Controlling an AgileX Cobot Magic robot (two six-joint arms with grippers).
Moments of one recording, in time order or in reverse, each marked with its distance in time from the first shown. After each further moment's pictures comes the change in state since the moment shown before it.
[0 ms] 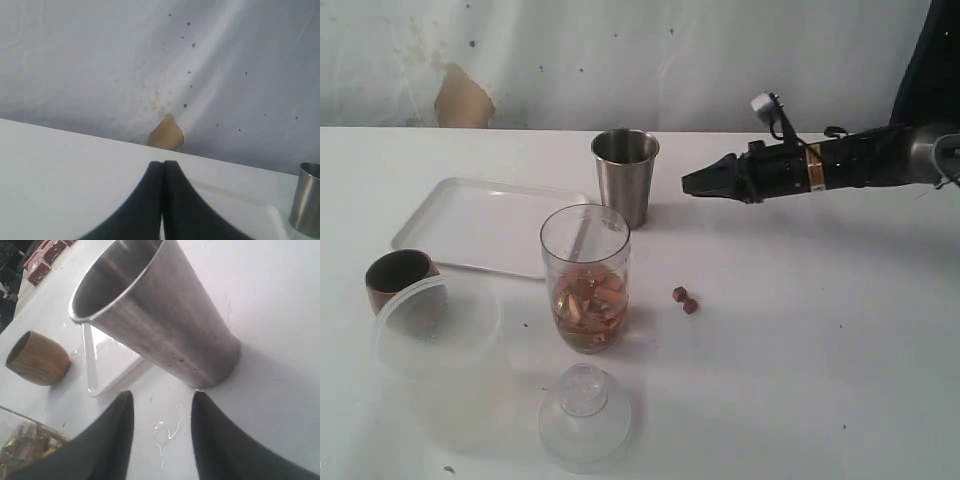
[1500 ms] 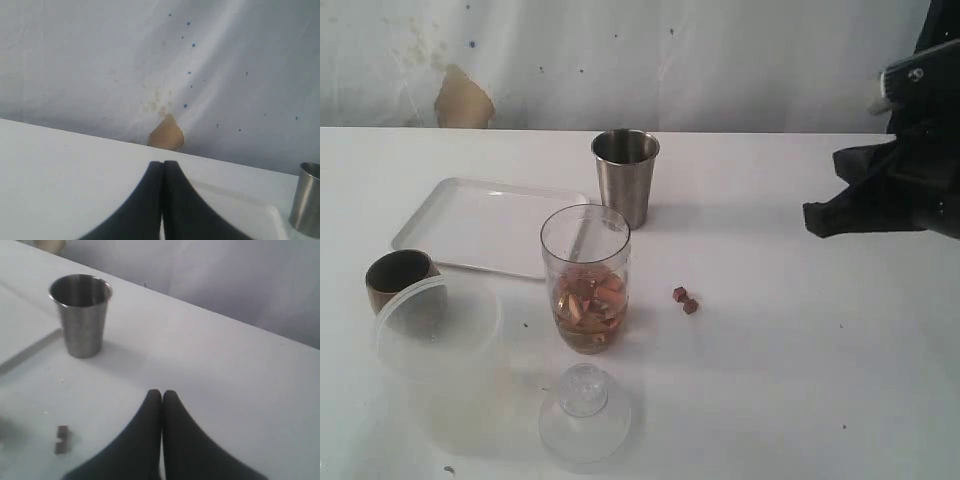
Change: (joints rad) left arm 0.000 0.000 0.000 0.000 0.000 0.000; right arm 0.321 -1.316 1.133 -0.013 1.242 -0.195
